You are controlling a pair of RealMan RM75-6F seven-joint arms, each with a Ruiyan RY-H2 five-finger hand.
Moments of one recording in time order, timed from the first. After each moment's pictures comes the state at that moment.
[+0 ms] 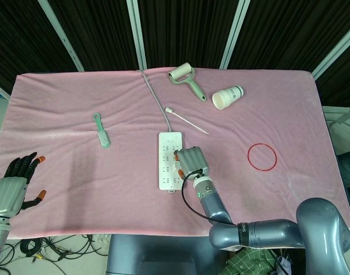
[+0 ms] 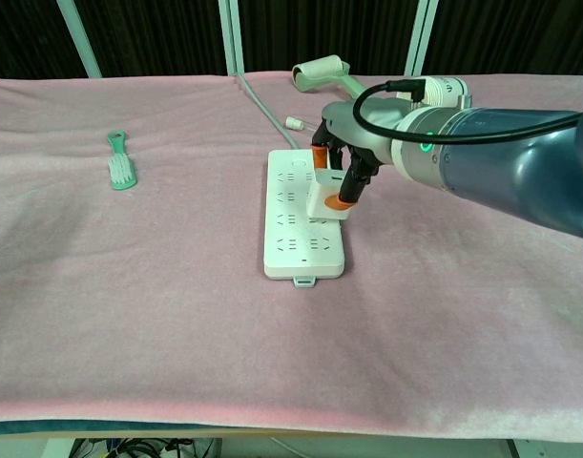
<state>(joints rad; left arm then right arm) -0.17 -1.12 -0.03 -1.67 1.45 1.36 0.08 1.10 -1.66 0.26 -1.70 -0.35 1.16 -0.86</state>
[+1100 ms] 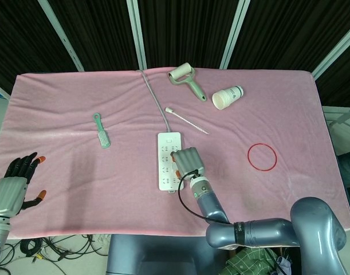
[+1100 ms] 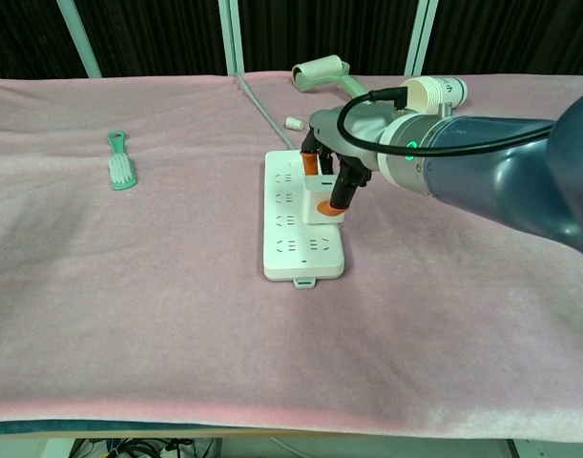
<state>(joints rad) -0.17 -1.12 -0.03 -1.67 1.45 1.36 0.08 1.13 -1.69 0.24 -1.66 -0.35 1.14 -0.90</state>
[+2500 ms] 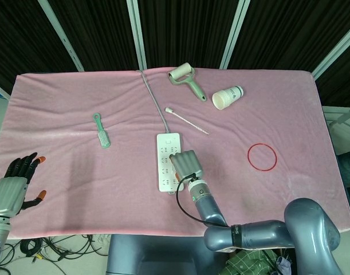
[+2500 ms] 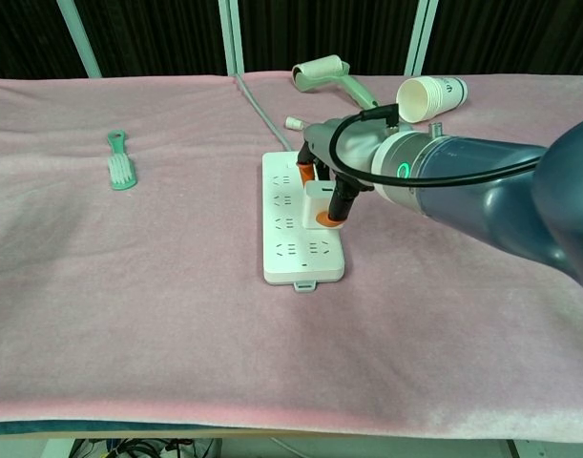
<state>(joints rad) -0.17 -1.12 -0.03 -1.67 1.44 1.35 0.08 1.13 -1.73 0.21 -1.64 -0.36 1.14 -0.93</state>
